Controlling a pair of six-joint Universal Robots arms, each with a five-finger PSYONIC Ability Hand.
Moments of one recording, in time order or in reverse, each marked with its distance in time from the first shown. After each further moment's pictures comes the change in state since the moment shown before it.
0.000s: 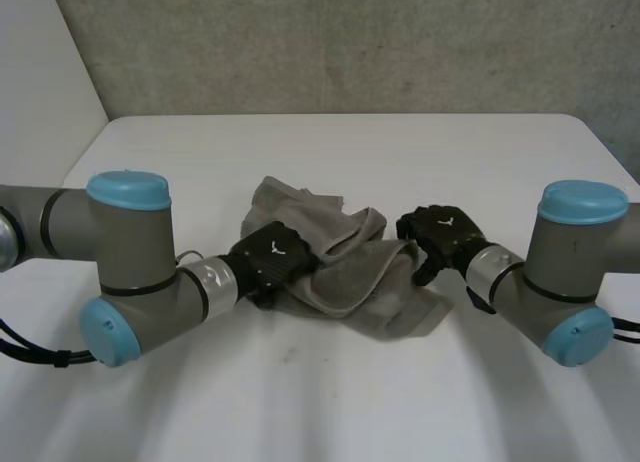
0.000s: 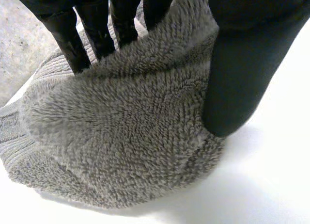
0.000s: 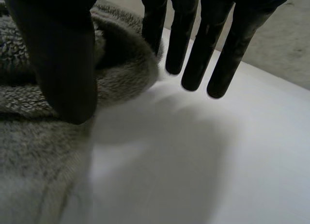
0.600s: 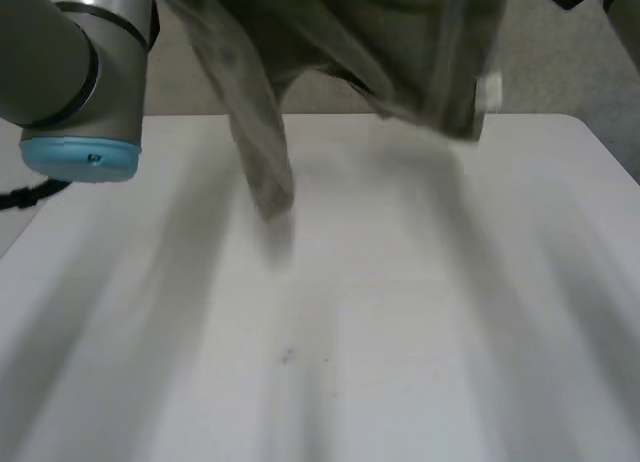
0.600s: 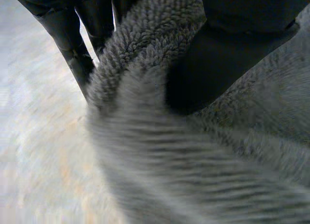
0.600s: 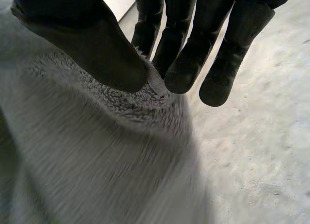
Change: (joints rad) left arm -0.048 0.316 0.397 0.386 -0.601 -0.676; right arm 0.003 -0.315 -0.680 0.100 0.034 0.241; left_hand 0.400 0.432 0.431 0.433 0.415; right_hand 0.608 0.592 0.611 0.613 0.620
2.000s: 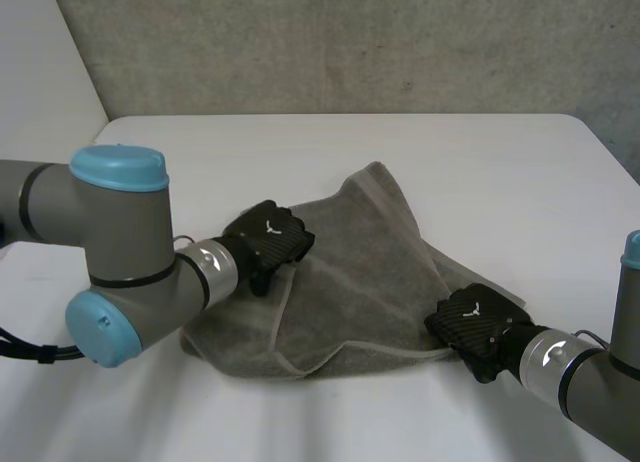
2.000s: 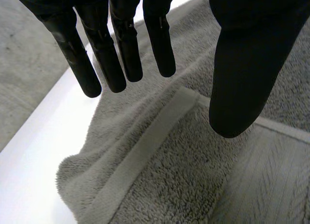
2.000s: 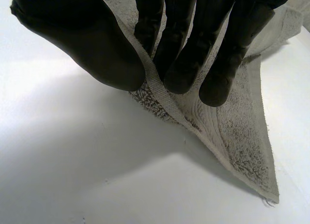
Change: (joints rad) left arm -0.003 -0.209 -0.392 -0.448 0.459 0.622; right arm -0.071 -0.131 1.202 0.153 -0.050 -0.816; left_hand -0.536 -0.579 -0.576 -0.580 -0.546; right_hand 0.000 0.000 0.000 0.000 0.000
